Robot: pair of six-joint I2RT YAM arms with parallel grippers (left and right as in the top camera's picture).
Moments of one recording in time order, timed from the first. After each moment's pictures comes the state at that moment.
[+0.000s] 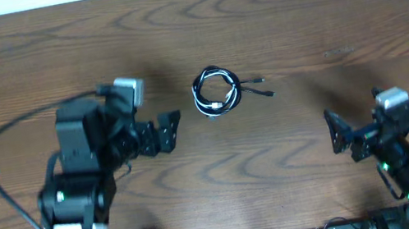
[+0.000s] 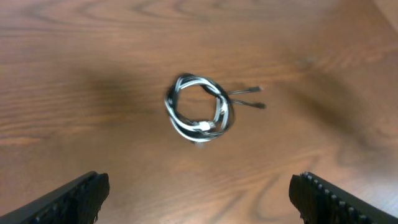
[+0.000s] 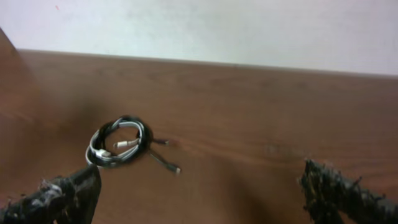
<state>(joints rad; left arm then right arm) -0.15 1.02 1.06 -0.78 0.39 -0.04 -0.01 0.38 0.49 -0.39 -0.30 0.02</state>
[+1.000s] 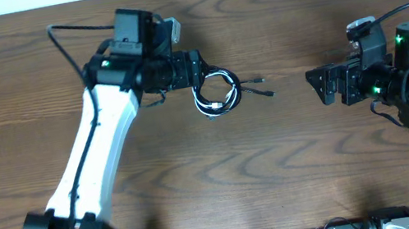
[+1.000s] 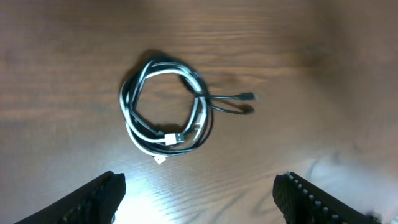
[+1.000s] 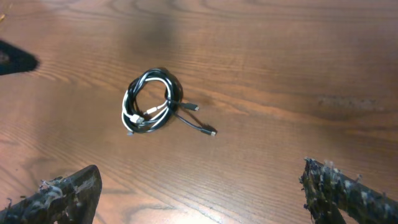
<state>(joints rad) -0.29 1.69 1.51 -0.90 0.36 -0.31 -0.01 1.10 1.05 -0.74 -0.44 0.03</state>
